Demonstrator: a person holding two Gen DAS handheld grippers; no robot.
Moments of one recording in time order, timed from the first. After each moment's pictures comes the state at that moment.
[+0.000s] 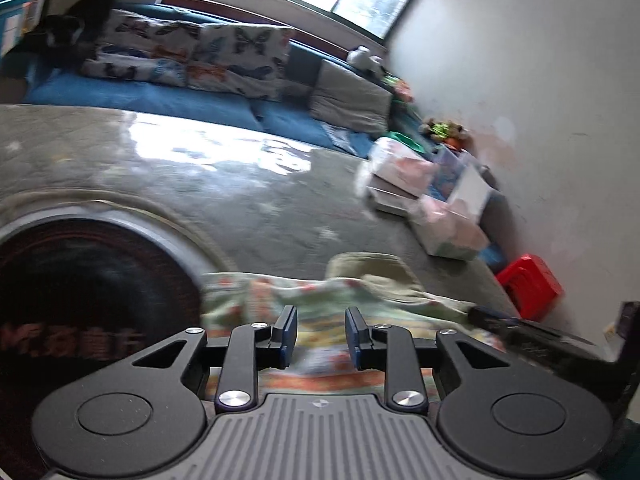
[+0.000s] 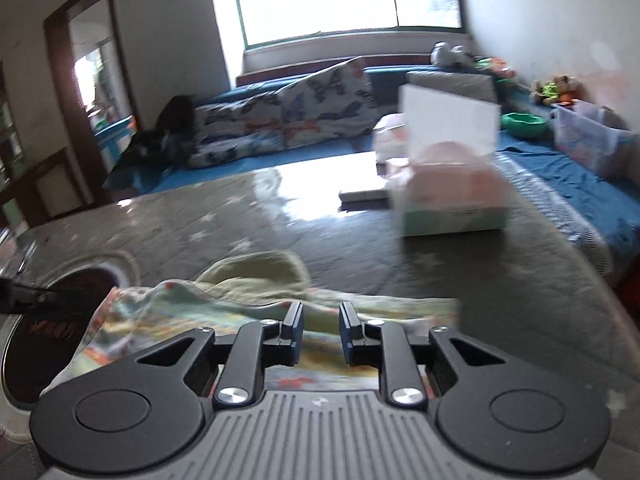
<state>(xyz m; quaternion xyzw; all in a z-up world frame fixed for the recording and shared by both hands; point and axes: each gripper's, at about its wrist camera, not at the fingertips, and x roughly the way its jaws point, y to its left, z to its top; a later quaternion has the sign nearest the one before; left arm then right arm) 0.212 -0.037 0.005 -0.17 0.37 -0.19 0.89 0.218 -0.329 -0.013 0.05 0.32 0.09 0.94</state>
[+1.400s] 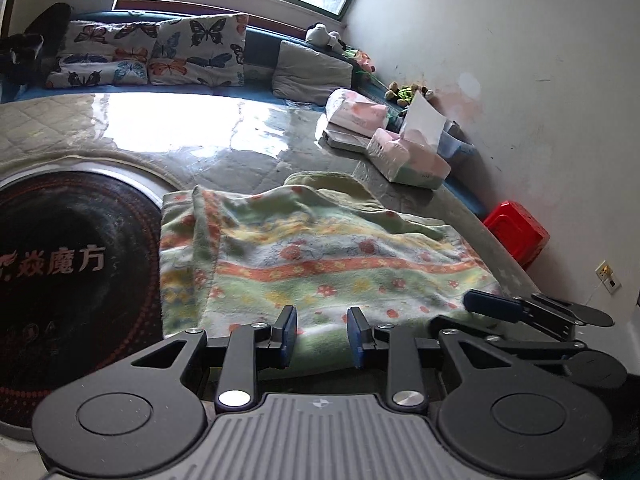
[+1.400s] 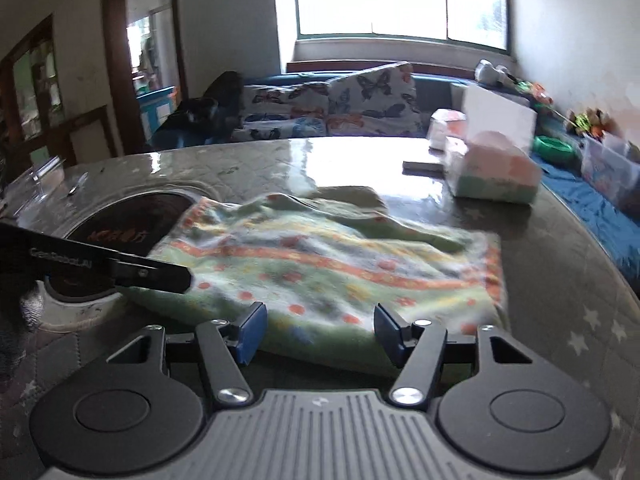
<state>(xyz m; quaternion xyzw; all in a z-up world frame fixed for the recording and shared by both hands) 0.149 -0.063 -0.026 -0.11 0.38 -0.23 0.89 0.106 -0.289 -0.017 -0.01 0.32 0.13 0.94</state>
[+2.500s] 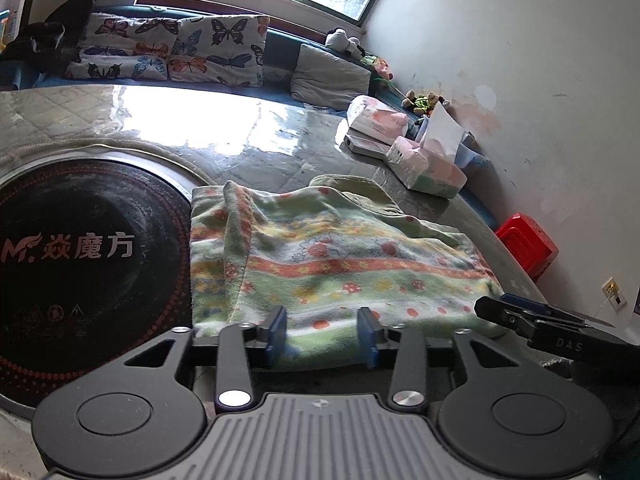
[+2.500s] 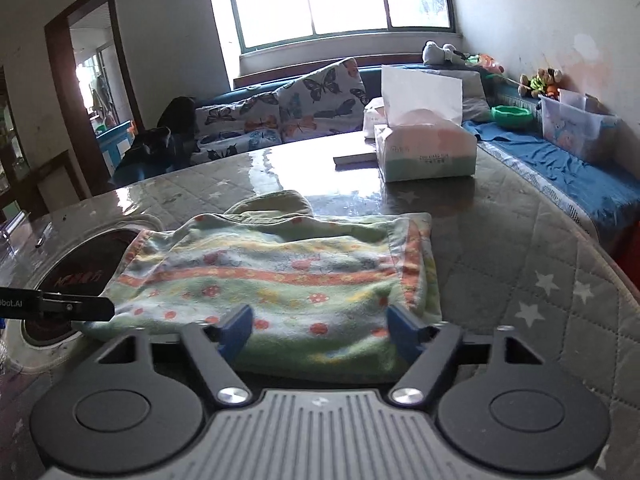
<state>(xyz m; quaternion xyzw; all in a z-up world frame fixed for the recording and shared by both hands) 0.141 -0.048 -0.025 -0.13 0.38 -0.21 0.89 0.114 -0.336 -0.022 0.06 0.32 0.08 0.94</state>
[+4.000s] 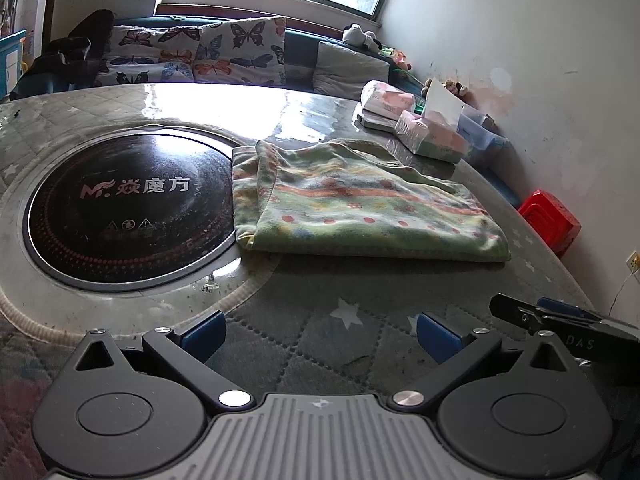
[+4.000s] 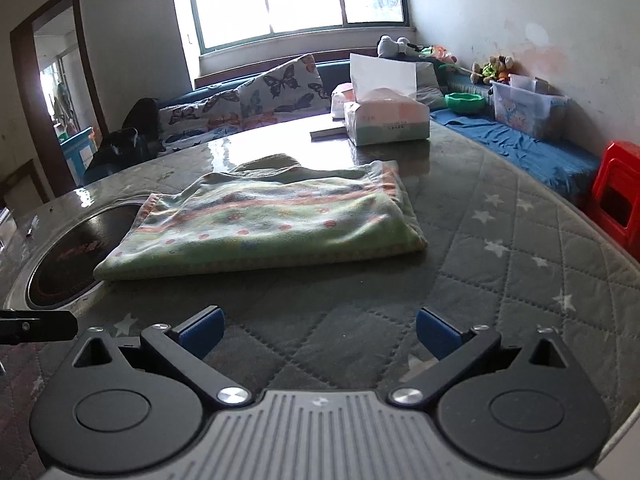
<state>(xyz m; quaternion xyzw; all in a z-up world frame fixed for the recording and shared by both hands) 0.050 -0.040 -0.020 -0.09 0.38 -0.17 0.90 0.025 -0.306 -0.025 0.07 0.32 0.00 0.94</state>
